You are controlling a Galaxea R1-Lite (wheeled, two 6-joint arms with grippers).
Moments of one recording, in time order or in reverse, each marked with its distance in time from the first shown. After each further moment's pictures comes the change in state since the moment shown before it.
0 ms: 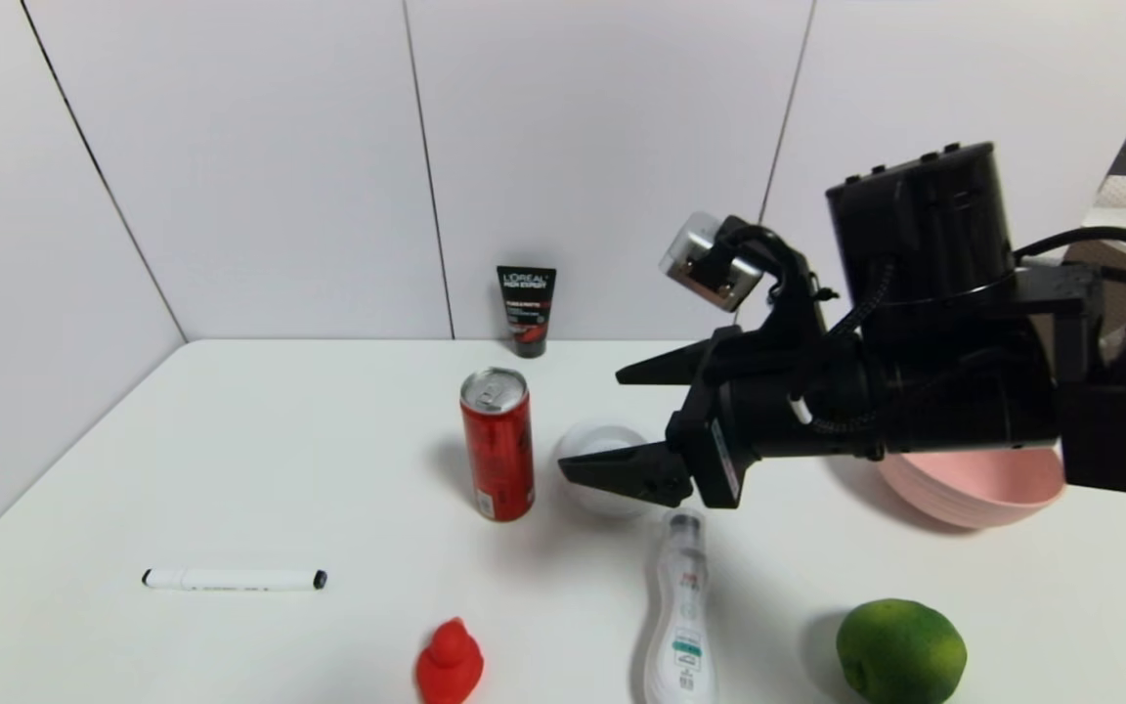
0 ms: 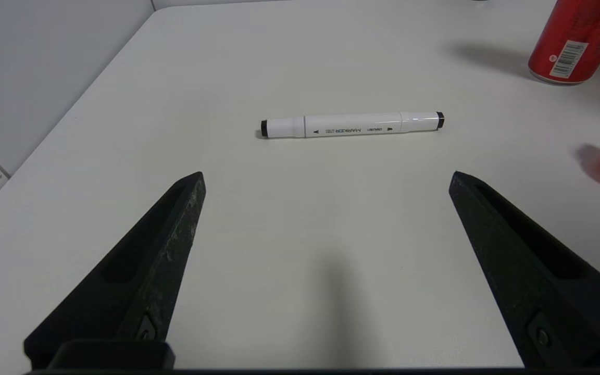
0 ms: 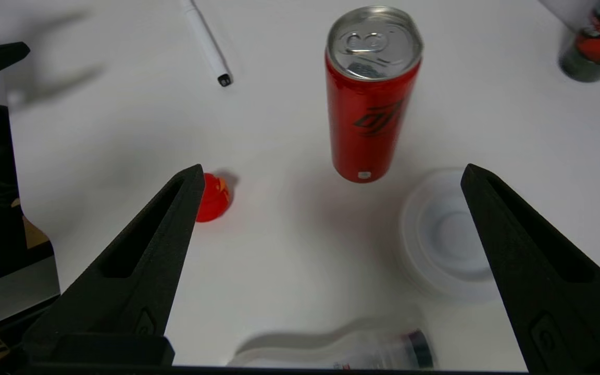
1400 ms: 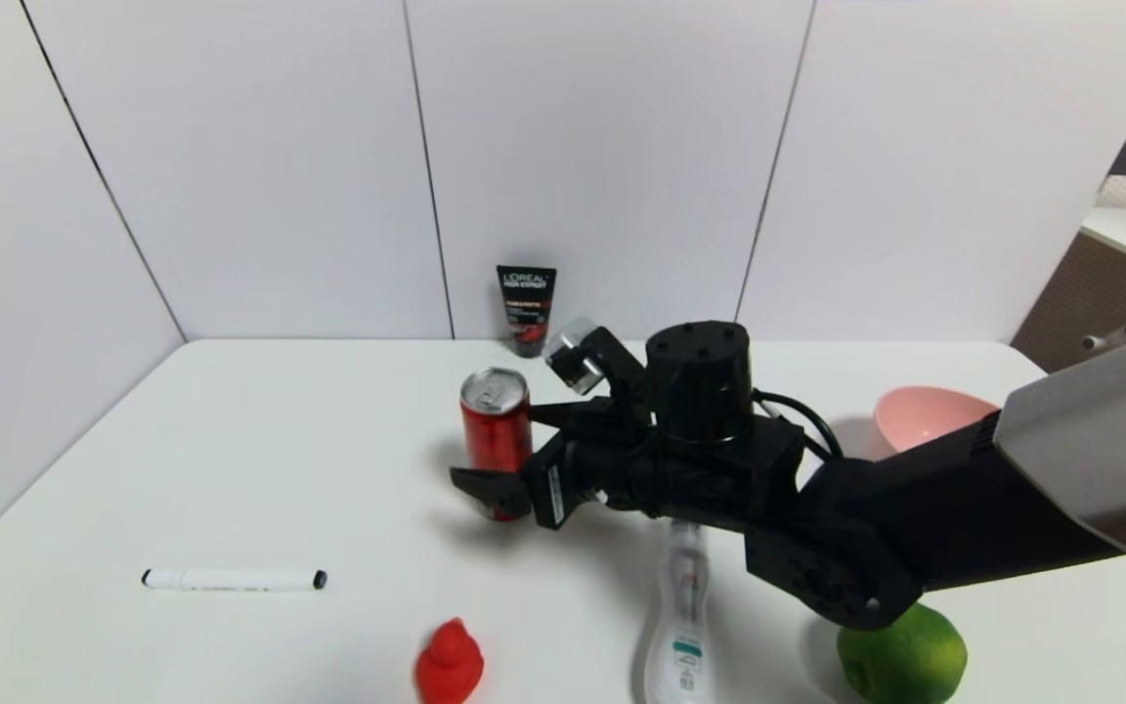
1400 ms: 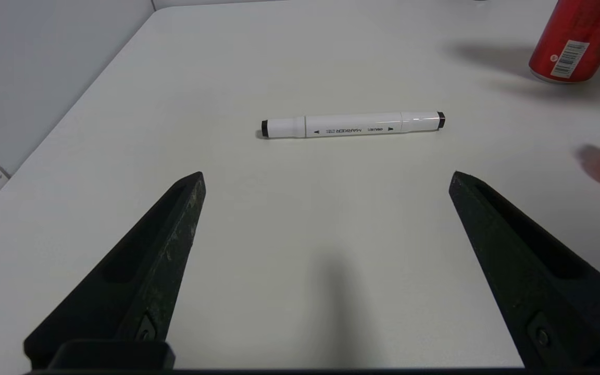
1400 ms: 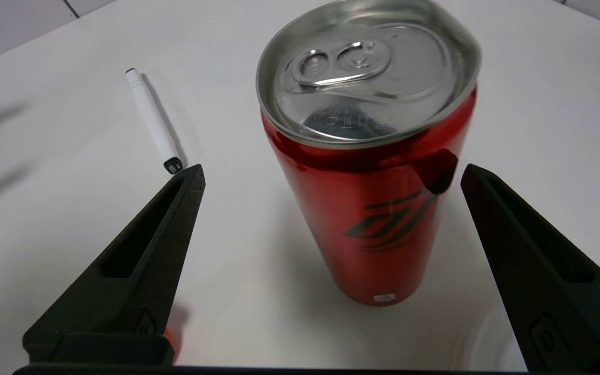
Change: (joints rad) left arm 0.000 0.000 0.000 0.000 0.000 0.000; right arm 0.077 0.387 0.103 -0.705 -0.107 0.217
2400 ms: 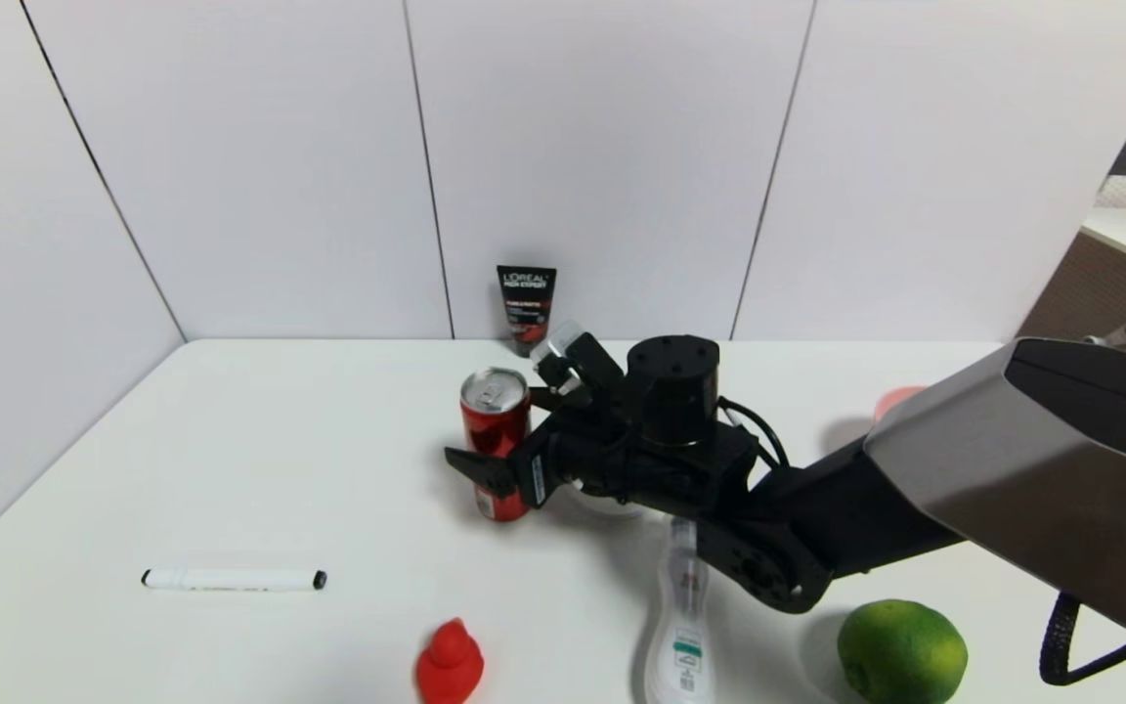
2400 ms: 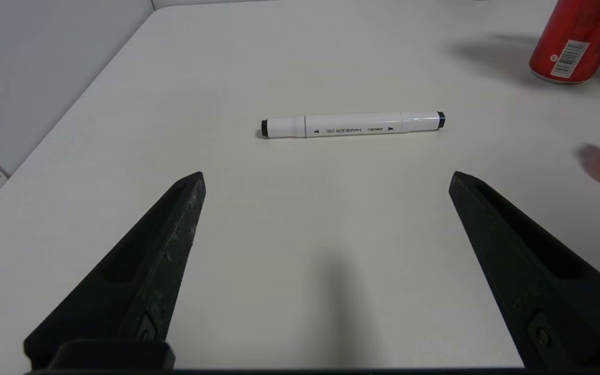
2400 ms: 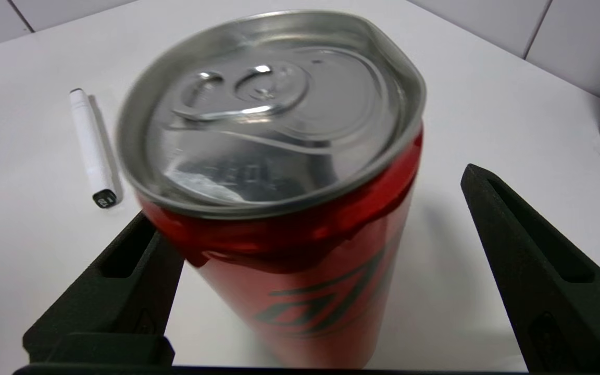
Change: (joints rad) left arm 0.000 0.000 0.000 0.000 0.001 0.000; right arm -0.027 0.142 -0.073 -0.169 -0.001 -0.061
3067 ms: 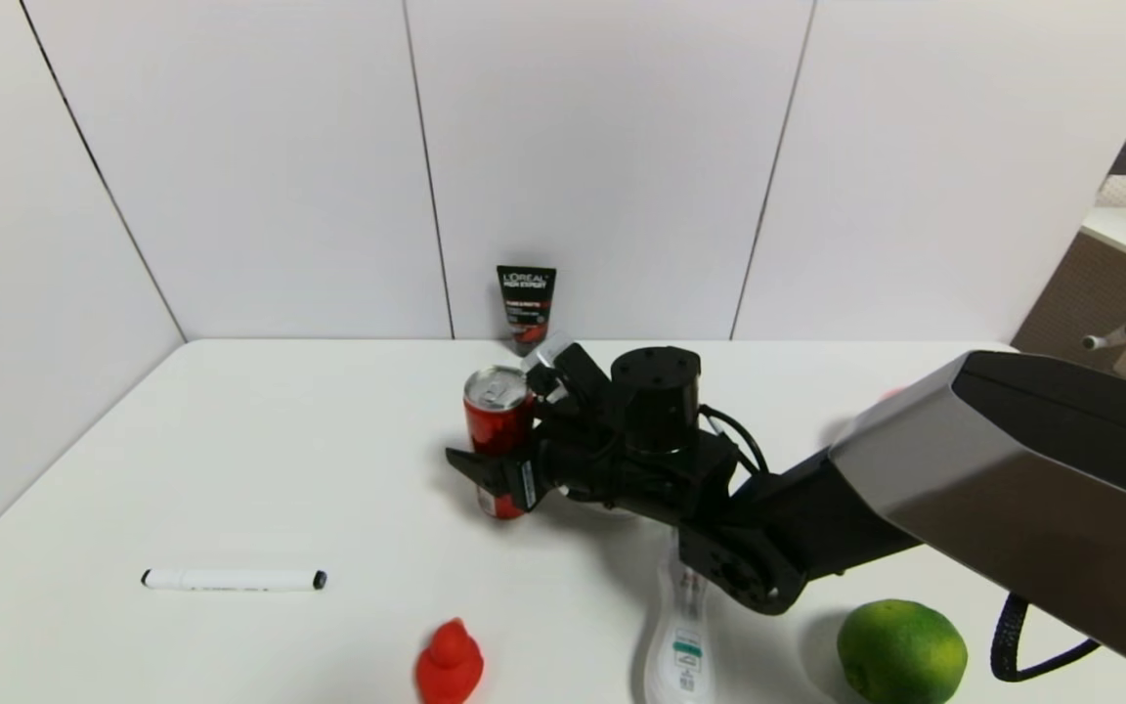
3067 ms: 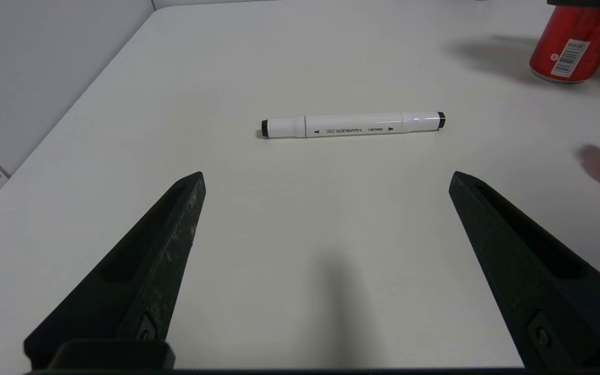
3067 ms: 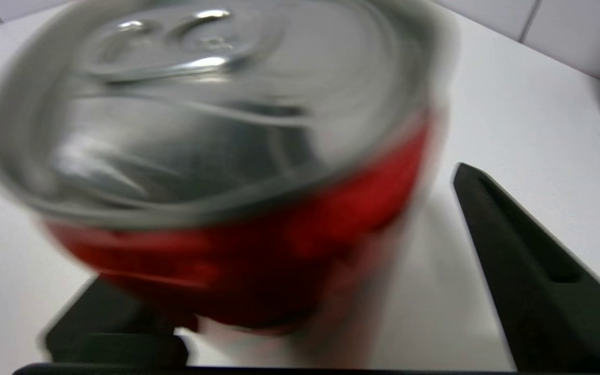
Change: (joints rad) left arm 0.000 0.000 0.000 0.000 0.000 -0.001; right arm 0.008 0.048 -0.034 -0.002 -0.043 0.000
